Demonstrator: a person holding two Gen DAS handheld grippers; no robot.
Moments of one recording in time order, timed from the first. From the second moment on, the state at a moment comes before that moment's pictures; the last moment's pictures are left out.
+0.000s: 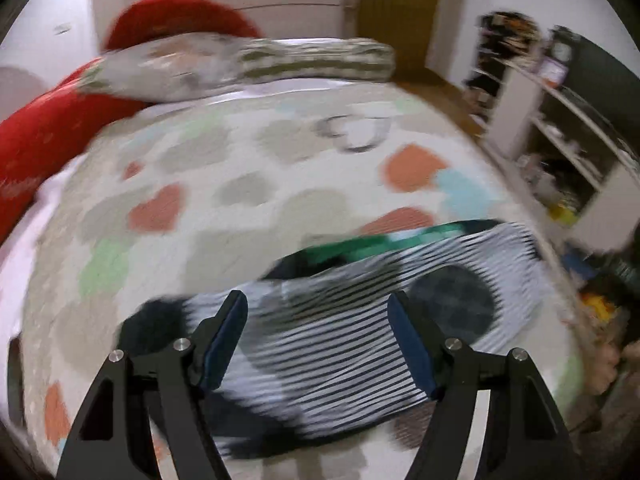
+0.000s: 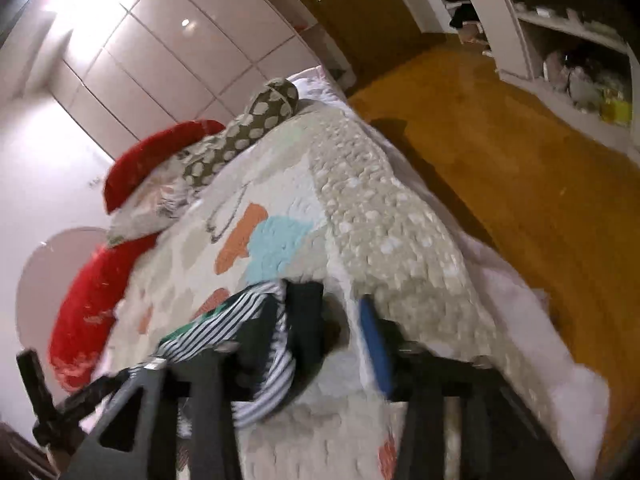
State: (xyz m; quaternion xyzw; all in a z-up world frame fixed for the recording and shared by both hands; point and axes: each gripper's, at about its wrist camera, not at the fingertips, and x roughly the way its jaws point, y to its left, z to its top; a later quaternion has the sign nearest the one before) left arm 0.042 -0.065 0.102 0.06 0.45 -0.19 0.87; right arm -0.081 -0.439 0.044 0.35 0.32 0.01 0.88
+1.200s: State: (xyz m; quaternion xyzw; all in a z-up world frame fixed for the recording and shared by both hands) left arm 0.096 -0.058 0.079 -0.11 0.48 -0.25 0.83; right arm -0.034 -0.247 0.069 0.16 0.36 0.20 0.90
